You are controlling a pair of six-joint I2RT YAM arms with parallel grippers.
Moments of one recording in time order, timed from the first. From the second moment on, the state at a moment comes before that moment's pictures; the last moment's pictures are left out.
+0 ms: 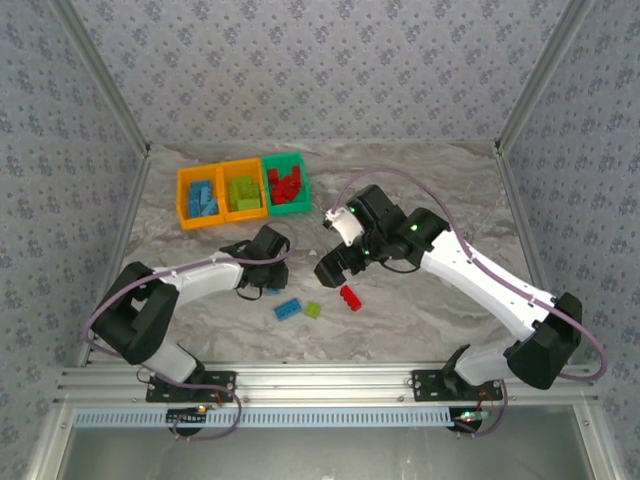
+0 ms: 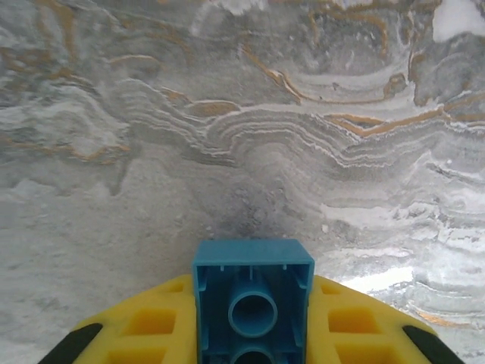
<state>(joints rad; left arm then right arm) -0.65 1.53 0.78 -0.38 -0.08 -0.47 0.78 1.37 1.33 -0.92 -0.28 0.07</state>
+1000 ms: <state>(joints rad) -0.03 1.89 1.37 -0.21 -0.20 -0.16 0.78 1.11 1.16 -0.72 -0.21 0.20</state>
